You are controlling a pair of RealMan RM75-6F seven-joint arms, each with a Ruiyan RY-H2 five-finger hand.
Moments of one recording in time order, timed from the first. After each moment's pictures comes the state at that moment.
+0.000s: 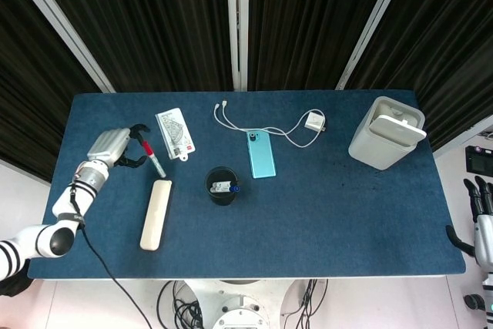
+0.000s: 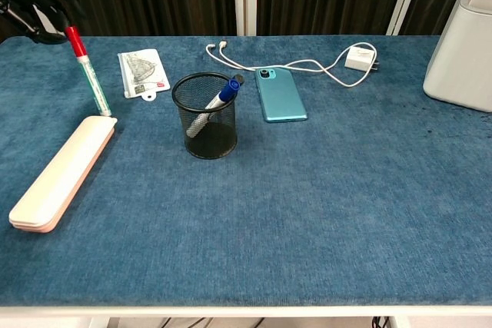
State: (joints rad) left arm -0.81 -1.18 -0.20 -1.49 0.86 0.69 -0.03; right arm 0.00 -1.07 0.10 -1.66 -1.38 1.52 -0.09
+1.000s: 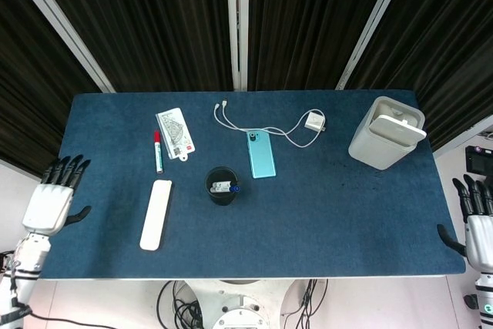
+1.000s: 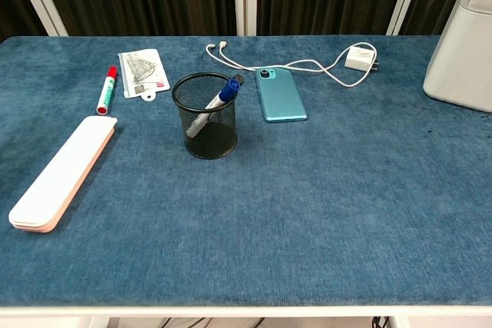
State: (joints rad) left arm -0.33 -1.22 0.07 -1.45 1.41 1.47 0.10; right arm 0.01 -1.11 0.09 -1.60 -1.46 1.55 -0.07
